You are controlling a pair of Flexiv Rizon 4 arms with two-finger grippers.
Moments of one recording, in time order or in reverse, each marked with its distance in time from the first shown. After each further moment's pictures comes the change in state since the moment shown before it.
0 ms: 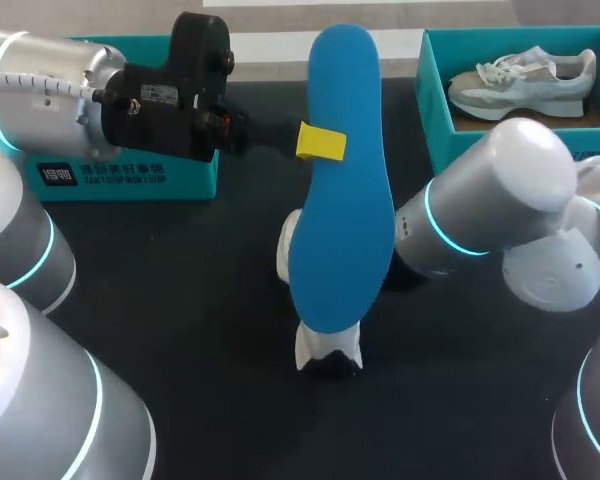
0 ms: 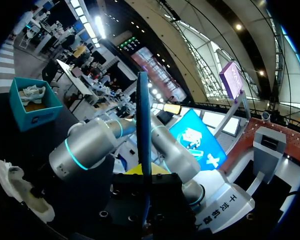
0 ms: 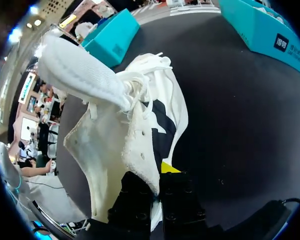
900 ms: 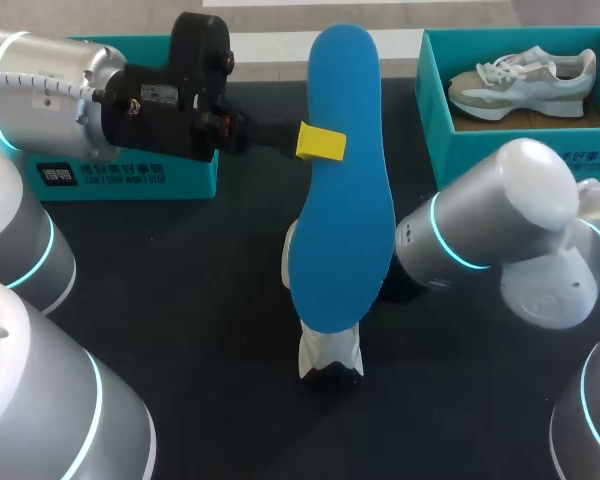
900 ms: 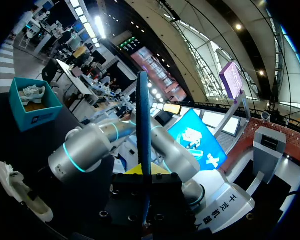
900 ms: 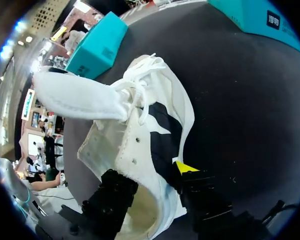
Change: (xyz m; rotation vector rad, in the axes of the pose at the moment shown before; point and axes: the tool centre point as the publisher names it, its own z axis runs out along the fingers) left arm 0.000 0.000 0.000 0.000 0.000 0.000; right arm 0.004 -0.002 0.014 -0.018 0.076 0.123
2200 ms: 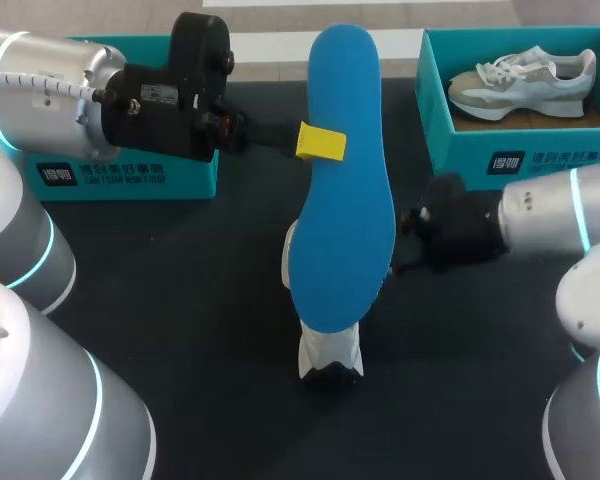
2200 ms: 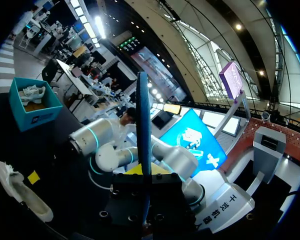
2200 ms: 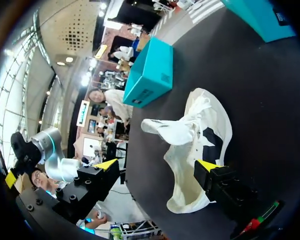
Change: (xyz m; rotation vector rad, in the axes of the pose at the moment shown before) left arm 0.000 0.000 0.000 0.000 0.000 0.000; right arm 0.043 0.034 -0.112 -0.041 0.571 0.021
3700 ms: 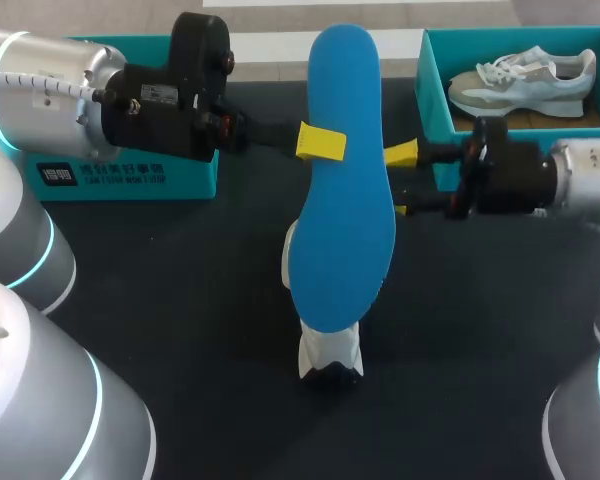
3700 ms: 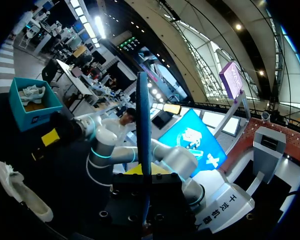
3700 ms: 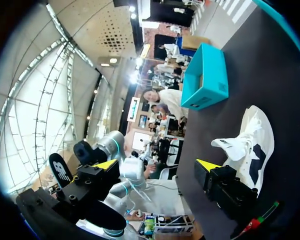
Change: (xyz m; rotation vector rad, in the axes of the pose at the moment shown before) left arm 0.000 0.000 0.000 0.000 0.000 0.000; right arm 0.086 0.039 -0.071 0.058 0.455 0.001
